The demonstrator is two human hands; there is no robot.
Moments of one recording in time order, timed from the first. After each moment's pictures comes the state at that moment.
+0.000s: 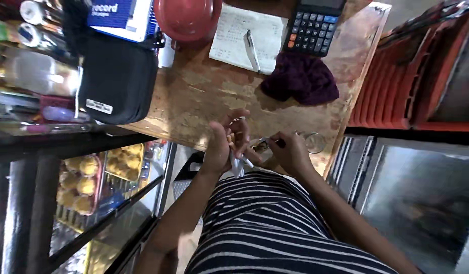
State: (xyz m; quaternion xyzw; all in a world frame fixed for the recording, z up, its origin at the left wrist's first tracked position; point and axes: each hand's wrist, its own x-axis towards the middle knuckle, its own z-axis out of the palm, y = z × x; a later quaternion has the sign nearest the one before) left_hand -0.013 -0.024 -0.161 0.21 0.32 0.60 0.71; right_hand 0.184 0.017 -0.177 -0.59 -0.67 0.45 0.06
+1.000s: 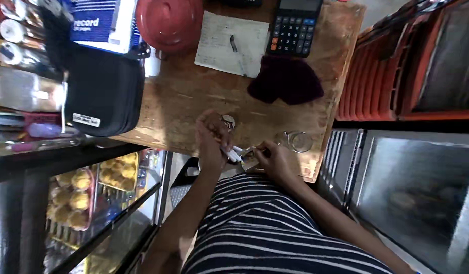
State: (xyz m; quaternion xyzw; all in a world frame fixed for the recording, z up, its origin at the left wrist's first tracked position) left_hand 0.008 -0.011 -0.185 0.14 0.43 0.69 0.56; right_hand 0.185 -0.004 -0.187 -0.58 -0.65 0.48 0.08
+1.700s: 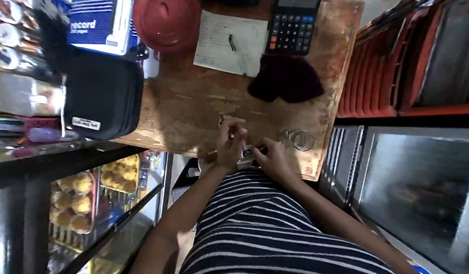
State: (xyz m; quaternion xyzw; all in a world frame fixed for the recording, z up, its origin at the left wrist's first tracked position) left_hand 0.024 -0.013 -0.230 0.42 0.50 0.61 0.44; right_hand 0.170 0.001 -0.182 -0.60 -0.60 0.53 0.08
